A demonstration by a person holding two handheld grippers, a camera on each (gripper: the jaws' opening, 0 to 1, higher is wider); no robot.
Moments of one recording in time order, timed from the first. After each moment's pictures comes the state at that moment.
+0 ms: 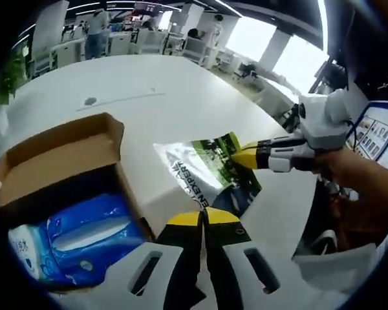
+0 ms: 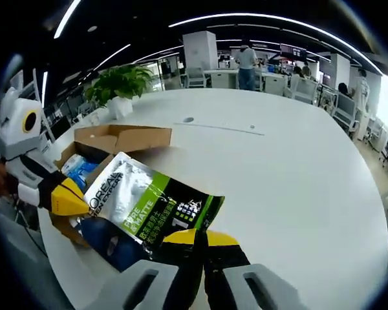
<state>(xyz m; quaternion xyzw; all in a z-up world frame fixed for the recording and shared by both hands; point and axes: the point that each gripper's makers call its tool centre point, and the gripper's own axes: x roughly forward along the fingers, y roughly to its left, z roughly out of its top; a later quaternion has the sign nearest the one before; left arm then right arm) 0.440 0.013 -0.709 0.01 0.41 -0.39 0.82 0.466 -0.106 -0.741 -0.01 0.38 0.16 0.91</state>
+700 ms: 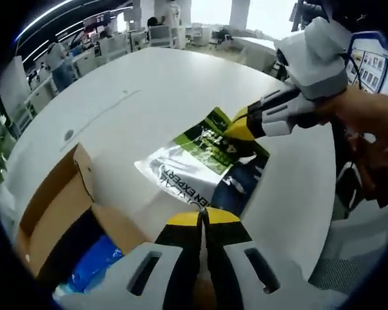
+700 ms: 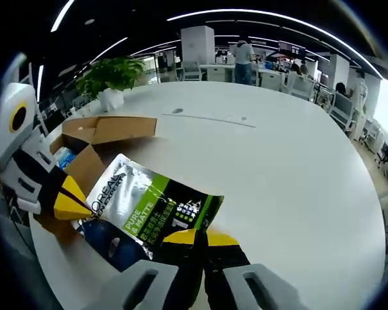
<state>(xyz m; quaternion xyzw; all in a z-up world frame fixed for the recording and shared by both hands) 0.451 -0.012 -0.740 0.20 0.39 -0.44 0.78 0.477 -0.128 -0.760 -0.03 0.39 0.14 0.91</state>
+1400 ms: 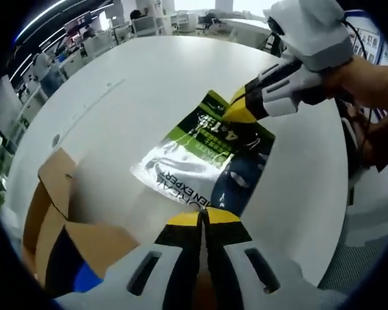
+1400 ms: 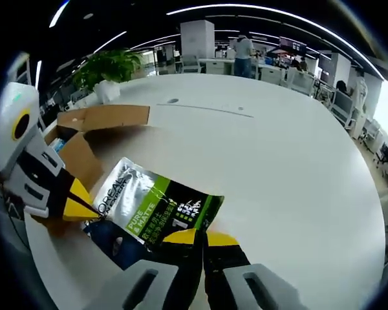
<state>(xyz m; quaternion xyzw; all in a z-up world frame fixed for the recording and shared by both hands) 0.454 -0.017 -0.775 0.25 0.41 -0.45 0.75 0.477 -0.137 -0.780 -0.04 0.41 0.14 0.90</state>
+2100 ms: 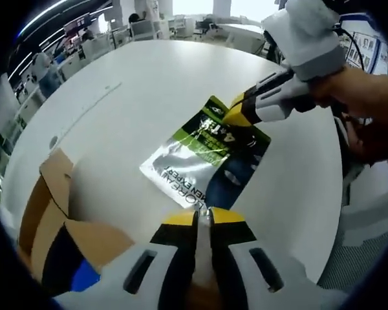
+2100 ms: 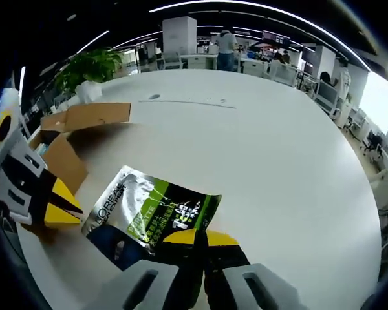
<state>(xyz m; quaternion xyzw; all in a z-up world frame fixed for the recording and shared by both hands) 0.449 -0.019 -0.761 0.21 0.40 -0.47 0.76 0.473 -0.148 -0.786 -0.03 0.42 0.08 0.90</state>
